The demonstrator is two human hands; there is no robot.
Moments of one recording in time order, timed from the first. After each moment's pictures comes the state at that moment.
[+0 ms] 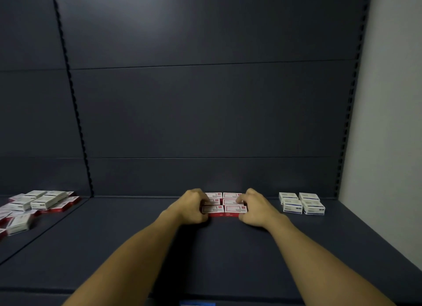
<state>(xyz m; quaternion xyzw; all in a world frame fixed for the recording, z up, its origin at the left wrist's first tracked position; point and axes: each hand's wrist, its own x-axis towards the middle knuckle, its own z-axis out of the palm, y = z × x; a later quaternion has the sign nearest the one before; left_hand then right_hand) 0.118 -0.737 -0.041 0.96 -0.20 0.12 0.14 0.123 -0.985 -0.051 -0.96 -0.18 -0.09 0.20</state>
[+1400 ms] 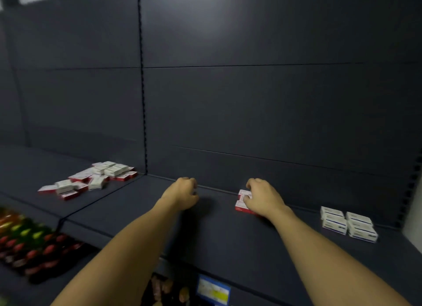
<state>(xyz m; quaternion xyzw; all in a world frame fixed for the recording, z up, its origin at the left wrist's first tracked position) 0.043 -0.653 -0.023 0.98 0.07 0.15 0.13 0.118 -0.909 -0.014 -0.94 -0.27 -0.17 0.16</state>
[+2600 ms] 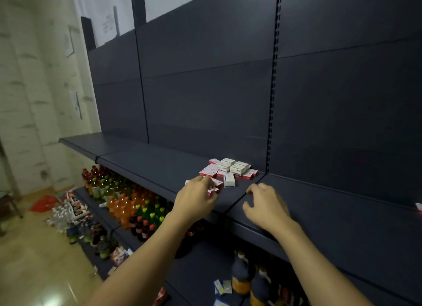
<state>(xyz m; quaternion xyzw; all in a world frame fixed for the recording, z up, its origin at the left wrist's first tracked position) -0.174 -0.351 -0.035 0.94 0.17 0.29 0.10 -0.066 -0.531 -0.037 -0.89 -0.38 -0.14 0.23</state>
